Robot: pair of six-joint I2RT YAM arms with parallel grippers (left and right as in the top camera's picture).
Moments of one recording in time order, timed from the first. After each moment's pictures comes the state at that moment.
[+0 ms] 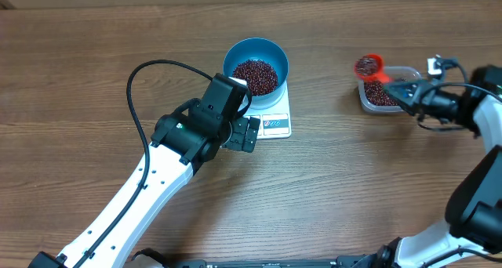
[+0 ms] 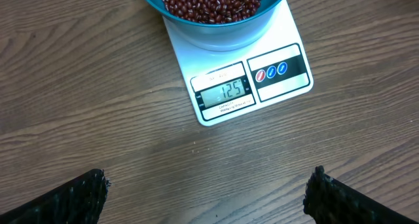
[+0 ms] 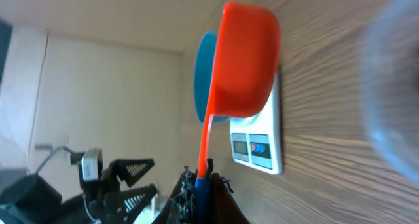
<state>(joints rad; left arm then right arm) -0.56 1.40 1.24 -0.89 -0.12 -0.25 -0.46 1.81 1.28 -0.90 -1.30 -0.09</state>
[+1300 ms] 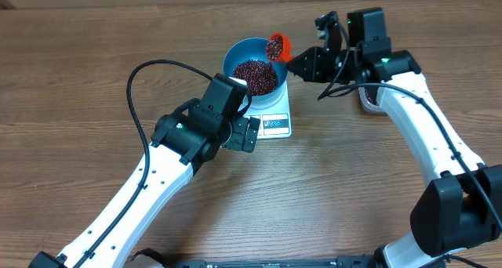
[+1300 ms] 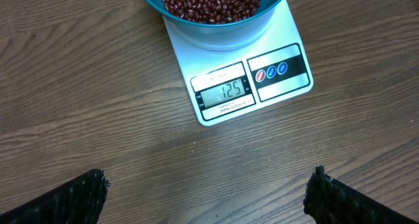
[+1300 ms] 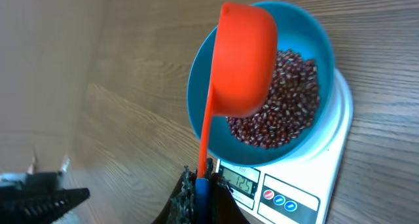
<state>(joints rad) -0.56 1.40 1.24 -0.89 -0.12 -0.25 0.22 1.75 1.47 -0.59 -0.67 0.31</state>
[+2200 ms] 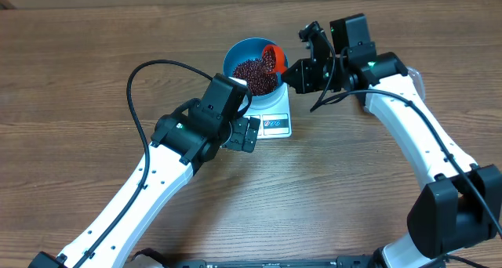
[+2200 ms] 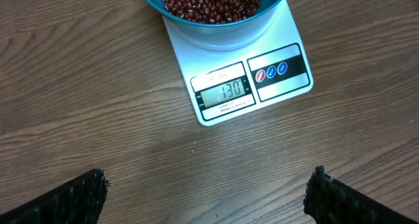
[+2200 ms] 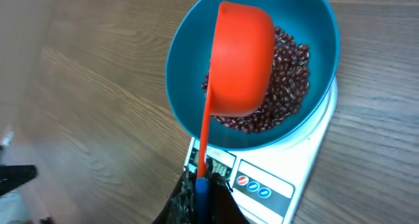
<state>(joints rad) -0.56 1.40 1.24 -0.89 -0.12 -0.25 0.28 1.75 1.47 -0.66 -0.53 0.15</state>
